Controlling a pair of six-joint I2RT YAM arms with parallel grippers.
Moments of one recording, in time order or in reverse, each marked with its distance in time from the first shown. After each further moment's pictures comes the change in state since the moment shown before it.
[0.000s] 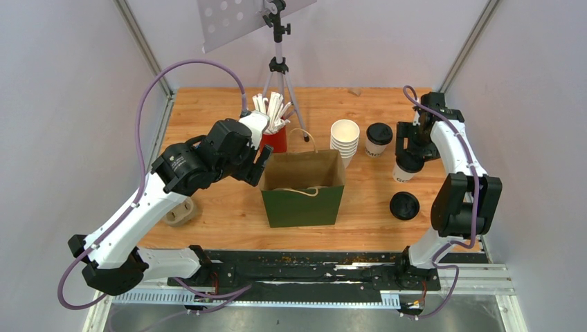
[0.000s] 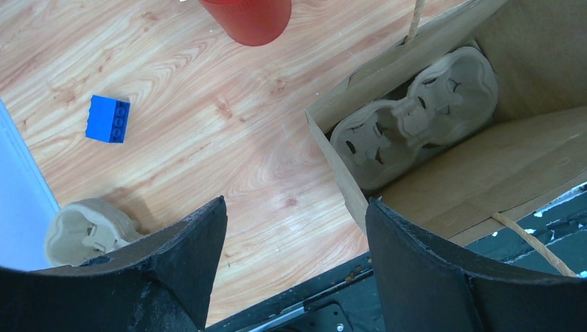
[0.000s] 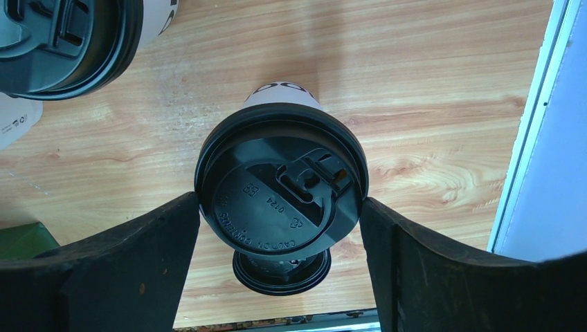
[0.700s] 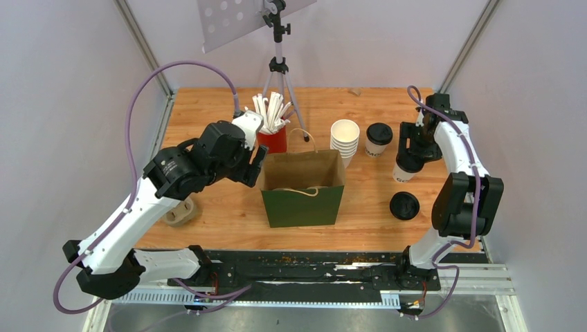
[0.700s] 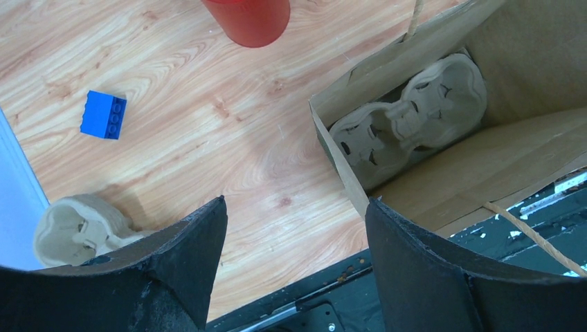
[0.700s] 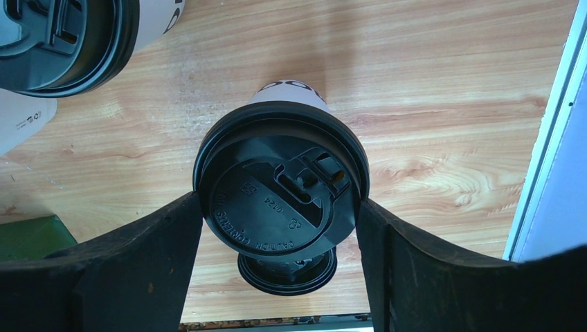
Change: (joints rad) left arm 0.000 -0.034 -0.006 0.000 0.000 -0.028; right arm -0.033 0.000 -0.010 0.004 -0.069 -0.001
